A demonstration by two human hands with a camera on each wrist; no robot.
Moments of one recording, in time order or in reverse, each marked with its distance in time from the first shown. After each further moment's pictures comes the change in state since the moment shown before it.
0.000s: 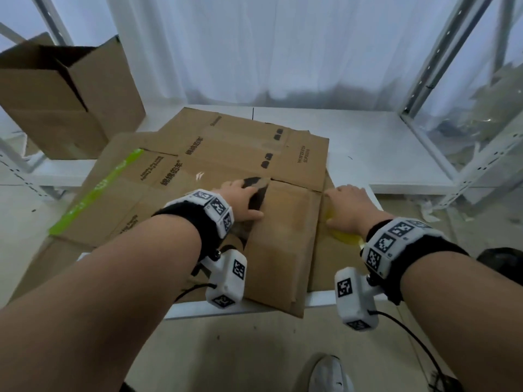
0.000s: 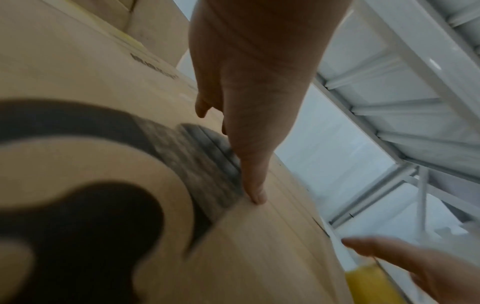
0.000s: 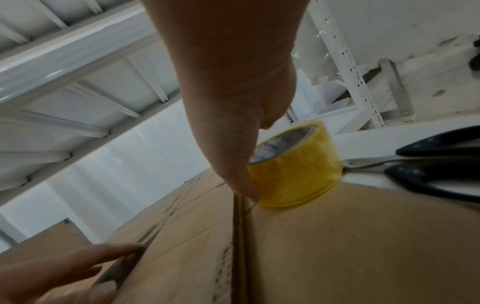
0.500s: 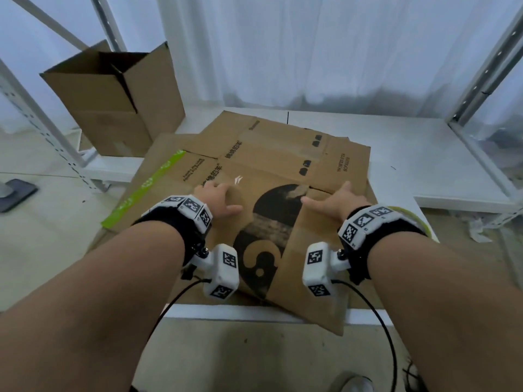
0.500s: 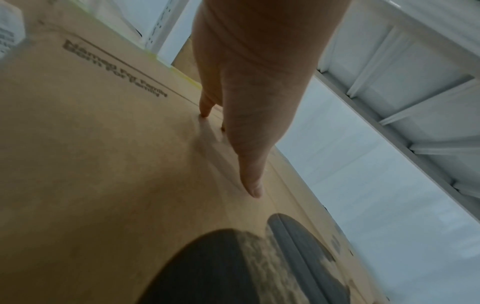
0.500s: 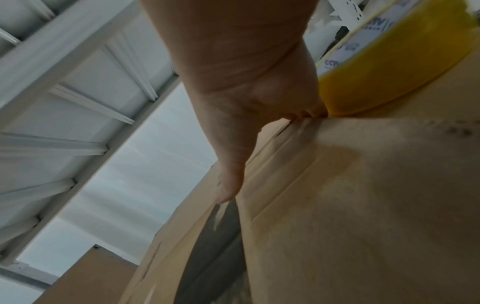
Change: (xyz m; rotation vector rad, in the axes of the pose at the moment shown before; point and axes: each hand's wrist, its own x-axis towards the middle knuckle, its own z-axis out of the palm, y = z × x) left_hand -0.025 -0.102 0.018 -0.120 0.107 -0.348; right_hand 0.059 -0.074 0.004 0.552 -0.136 0.413
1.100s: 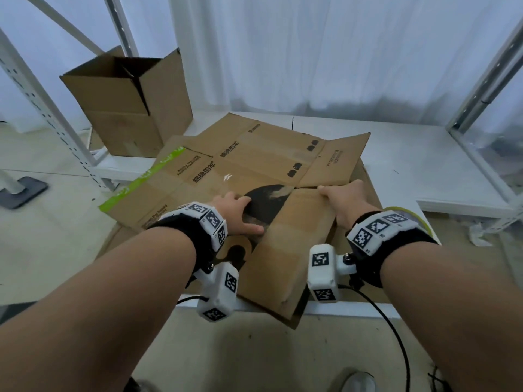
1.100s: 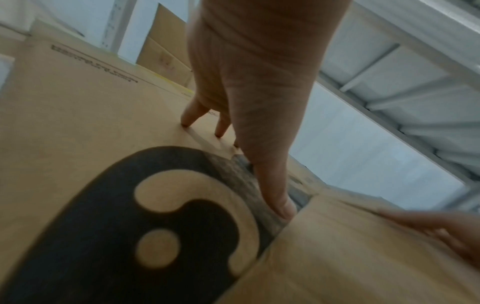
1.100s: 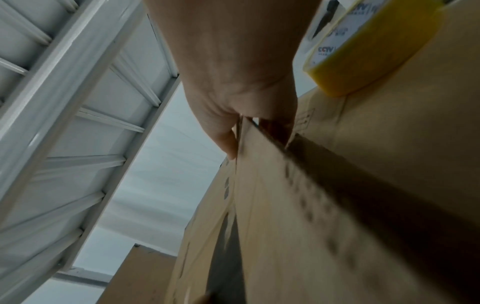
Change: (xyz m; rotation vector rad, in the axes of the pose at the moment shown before) left_hand -0.035 0.011 0.007 0.024 -0.070 0.162; right_hand -0.024 -0.011 0.008 0.759 0.130 -0.061
